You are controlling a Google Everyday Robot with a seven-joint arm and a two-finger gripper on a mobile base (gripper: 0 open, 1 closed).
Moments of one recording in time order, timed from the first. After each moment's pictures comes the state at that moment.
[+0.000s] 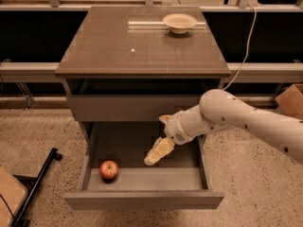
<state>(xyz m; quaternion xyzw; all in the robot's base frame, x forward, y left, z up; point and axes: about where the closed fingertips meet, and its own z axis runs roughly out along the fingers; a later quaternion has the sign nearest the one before) 0.543 -0.018 0.661 -0.54 0.75 0.25 0.29</state>
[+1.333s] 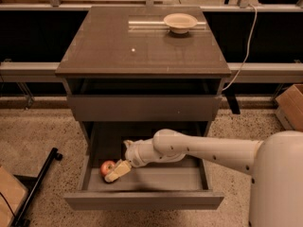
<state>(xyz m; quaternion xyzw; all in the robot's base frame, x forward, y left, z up) 0.565 0.132 0.497 -0.49 0.73 0.34 0.33</state>
